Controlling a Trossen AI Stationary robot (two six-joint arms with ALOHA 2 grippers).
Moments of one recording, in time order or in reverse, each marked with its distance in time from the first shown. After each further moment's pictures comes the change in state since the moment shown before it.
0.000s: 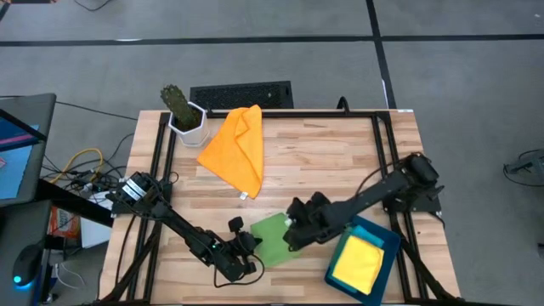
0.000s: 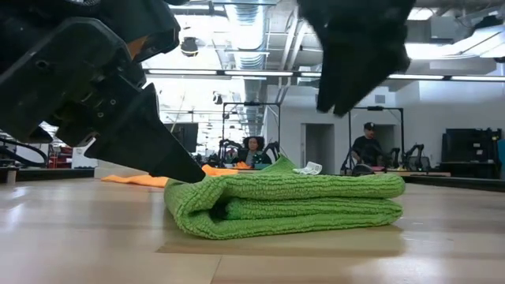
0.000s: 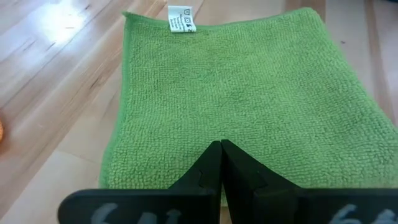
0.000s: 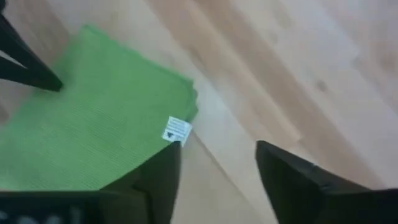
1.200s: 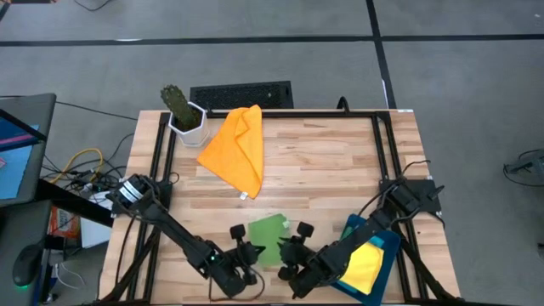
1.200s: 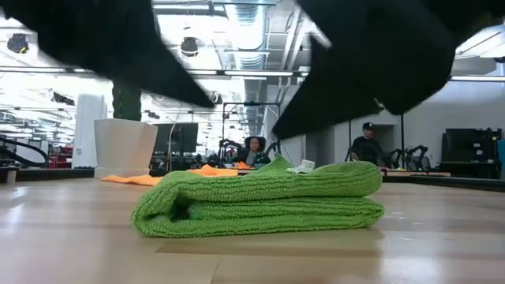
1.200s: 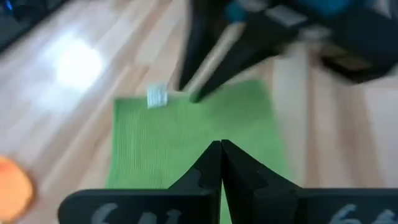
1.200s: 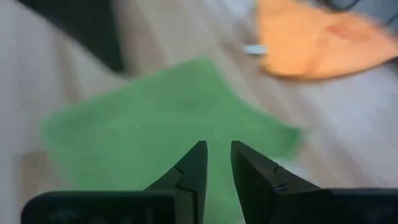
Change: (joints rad) left arm -0.064 -0.004 0.202 -0.192 -0.112 0.103; right arm 0.200 0.267 -0.009 0.445 0.450 -0.263
